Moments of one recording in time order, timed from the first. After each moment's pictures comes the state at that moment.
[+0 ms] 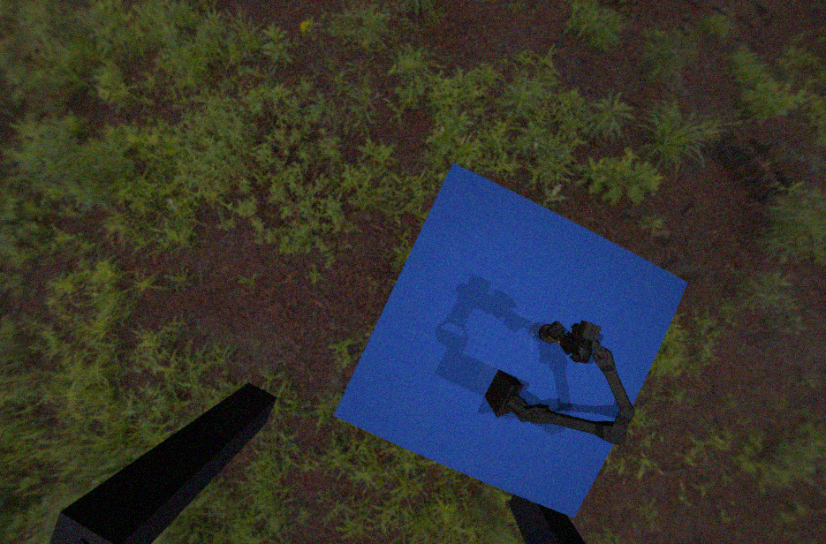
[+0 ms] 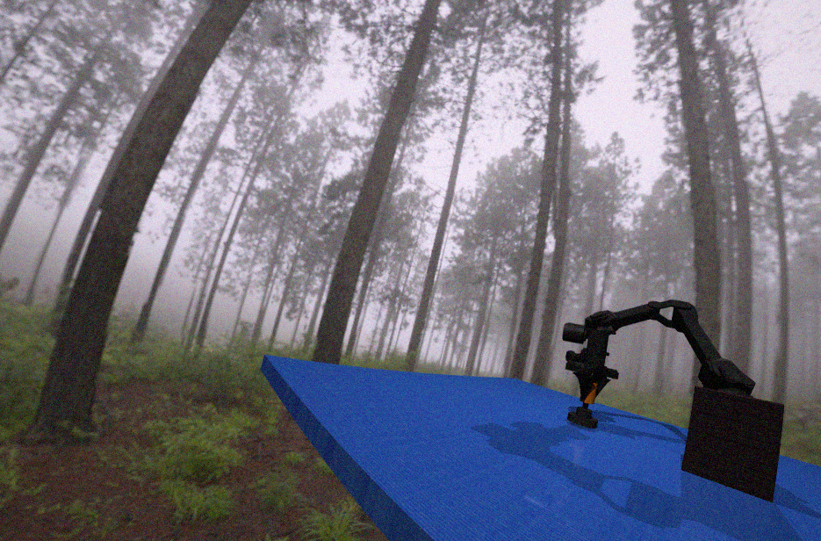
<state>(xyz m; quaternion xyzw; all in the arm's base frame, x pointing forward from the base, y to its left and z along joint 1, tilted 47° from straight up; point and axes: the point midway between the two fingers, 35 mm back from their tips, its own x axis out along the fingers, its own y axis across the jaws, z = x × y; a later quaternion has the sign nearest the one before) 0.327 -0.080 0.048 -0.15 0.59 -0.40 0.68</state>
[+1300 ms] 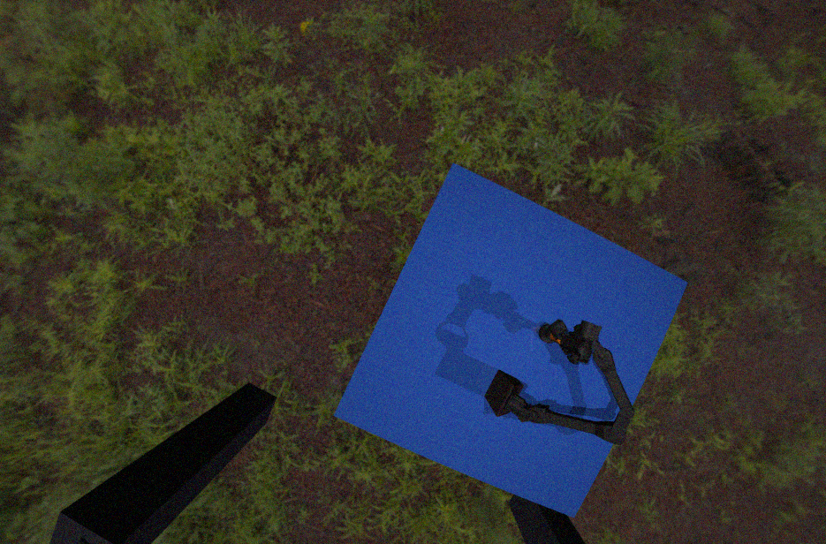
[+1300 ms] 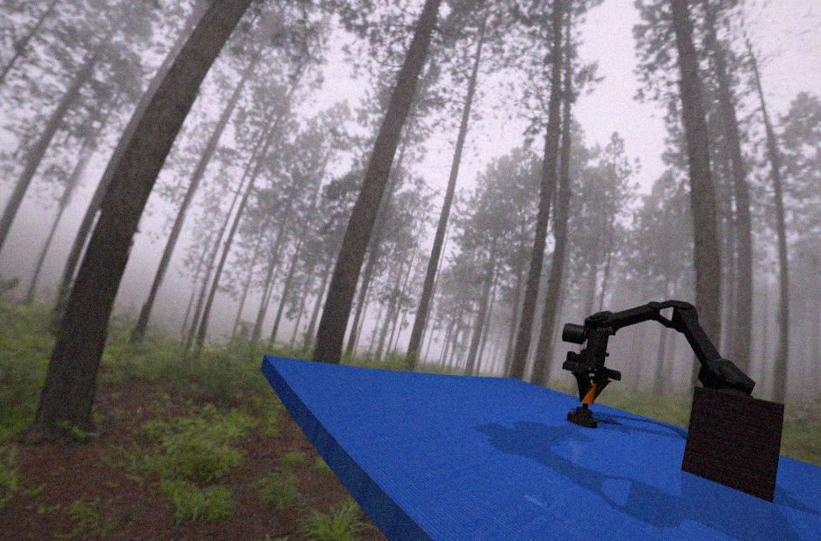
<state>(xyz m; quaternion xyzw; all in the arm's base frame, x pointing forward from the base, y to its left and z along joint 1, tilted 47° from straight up) 0.329 -0.082 0.047 -0.09 0.56 -0.44 0.70</state>
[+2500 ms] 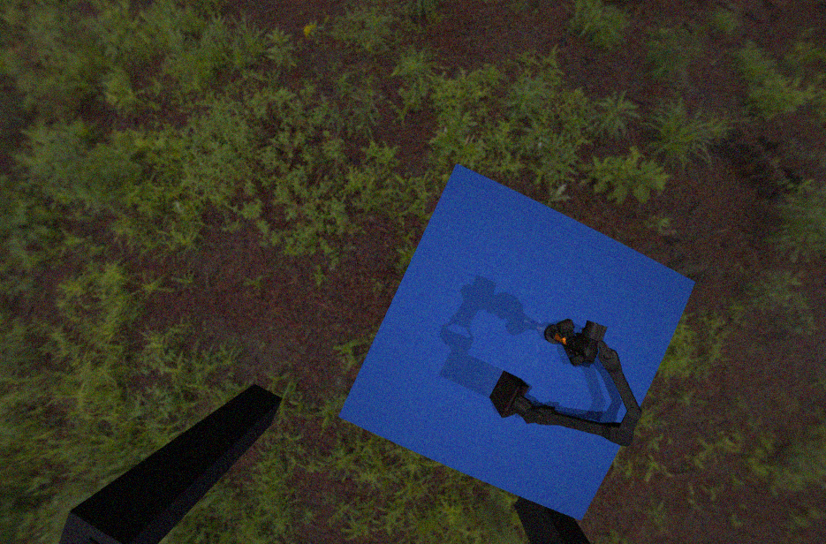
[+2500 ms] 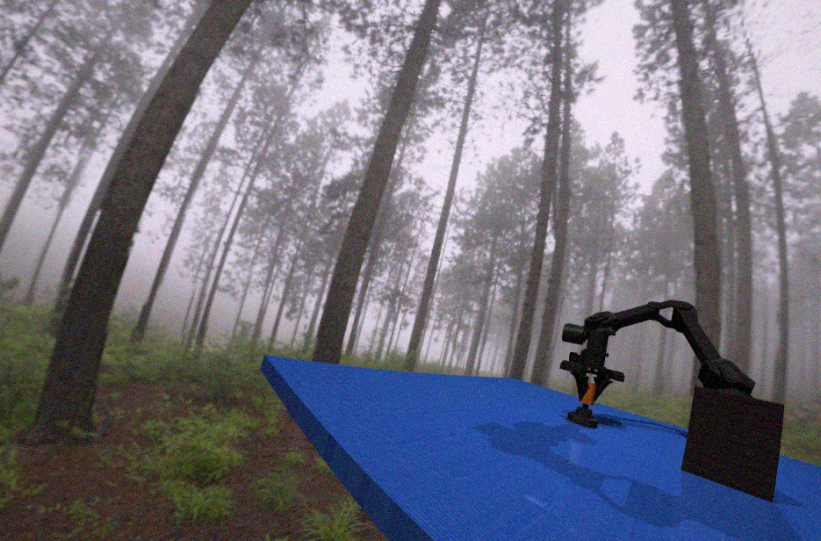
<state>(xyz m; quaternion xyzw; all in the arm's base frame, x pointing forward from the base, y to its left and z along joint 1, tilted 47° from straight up) 0.329 -0.081 0.046 -0.02 0.51 -0.50 0.70</state>
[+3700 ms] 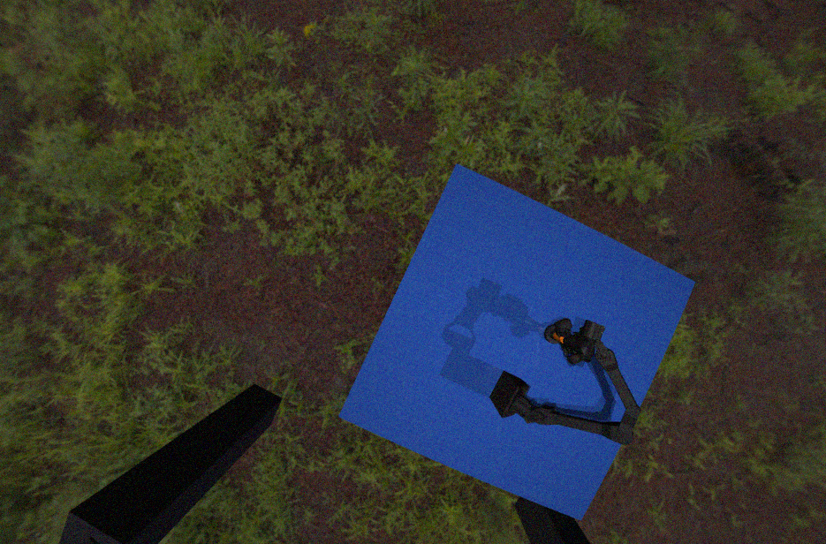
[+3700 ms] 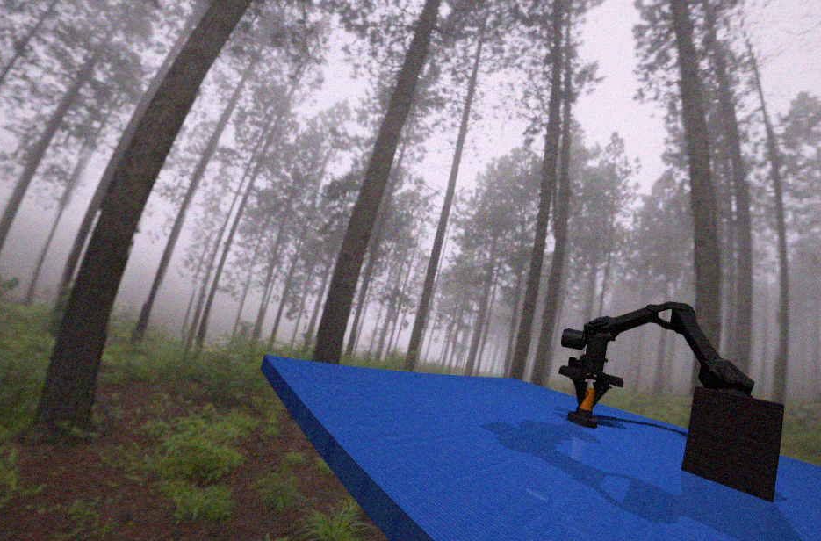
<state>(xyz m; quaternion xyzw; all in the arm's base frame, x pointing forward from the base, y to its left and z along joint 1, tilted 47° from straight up) 0.328 -0.093 0.035 -0.02 0.50 -0.50 0.70</state>
